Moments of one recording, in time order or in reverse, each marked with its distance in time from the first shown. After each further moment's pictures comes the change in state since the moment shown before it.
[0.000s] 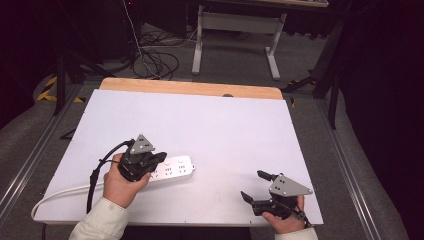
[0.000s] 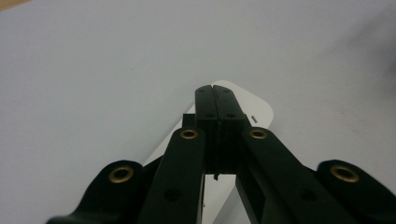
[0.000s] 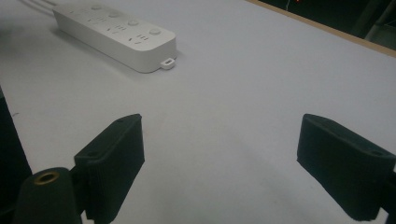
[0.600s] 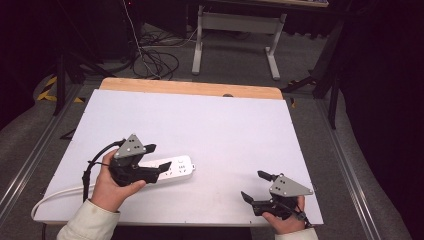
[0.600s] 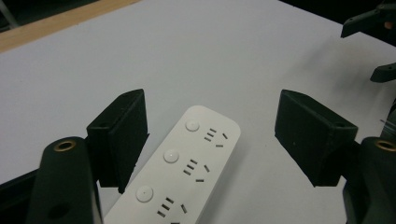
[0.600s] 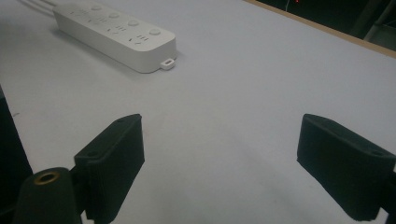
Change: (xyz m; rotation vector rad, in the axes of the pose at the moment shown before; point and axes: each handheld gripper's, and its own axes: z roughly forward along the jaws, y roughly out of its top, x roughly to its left) left arm -0.001 -0.001 -0.033 -0.141 -0.080 0.037; right arm 0.001 0.000 -0.001 -0.003 0.000 0.006
